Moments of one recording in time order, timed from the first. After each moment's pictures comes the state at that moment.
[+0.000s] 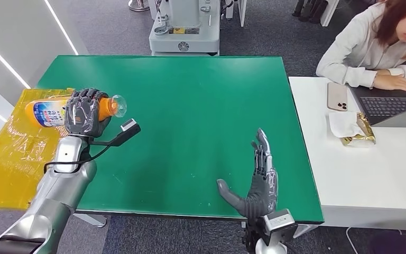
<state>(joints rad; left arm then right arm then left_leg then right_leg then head) -0.65 0.11 -0.20 -0.59 -1.36 0.69 -0.19 -0.04 0.06 0.56 -1.55 0.02 -0.40 -0.68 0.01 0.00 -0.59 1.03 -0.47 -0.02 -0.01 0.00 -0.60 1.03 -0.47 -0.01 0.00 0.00</state>
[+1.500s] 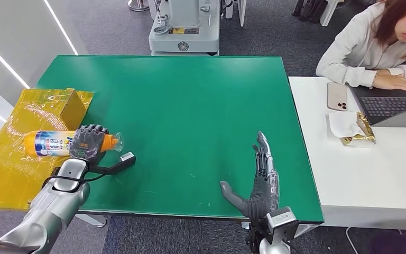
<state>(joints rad) -0.63 0.17 -0.26 -0.33 -1.51 0.57 -0.11 -0.05 0.03 0.55 -1.52 -0.01 -0.38 -0.69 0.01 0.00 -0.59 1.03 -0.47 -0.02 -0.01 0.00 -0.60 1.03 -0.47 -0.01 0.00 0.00</state>
